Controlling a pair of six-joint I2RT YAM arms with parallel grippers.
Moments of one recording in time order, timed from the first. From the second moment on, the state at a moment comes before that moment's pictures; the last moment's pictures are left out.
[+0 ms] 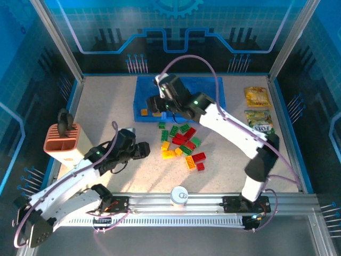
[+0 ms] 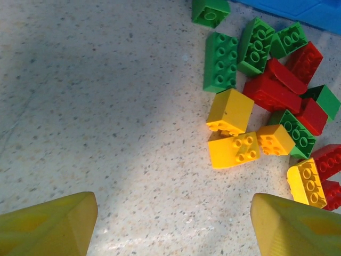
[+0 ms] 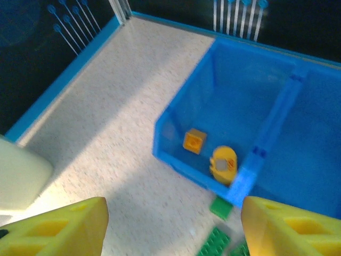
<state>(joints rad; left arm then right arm) -0.61 0.92 0.68 -0.67 -0.08 -0.75 0.85 1.72 1.75 -0.67 0.17 0.34</state>
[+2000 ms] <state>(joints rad) -0.61 1.70 1.17 -0.58 -0.07 -0.51 0.76 0.79 0.64 -0.59 0.26 0.65</state>
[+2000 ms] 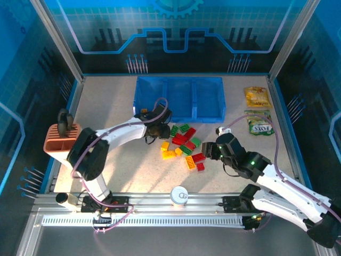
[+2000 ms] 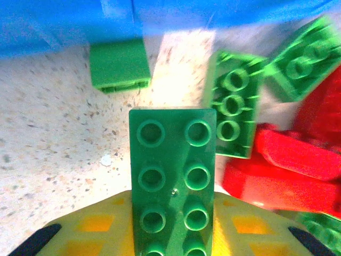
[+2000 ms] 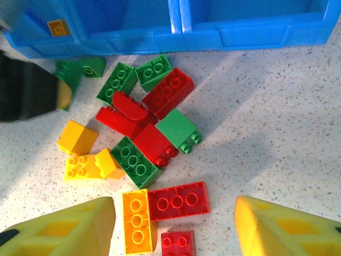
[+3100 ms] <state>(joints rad) -0.55 2.21 1.98 -0.79 -0.05 -0.40 0.76 0.64 0.53 -0.71 0.21 0.70</state>
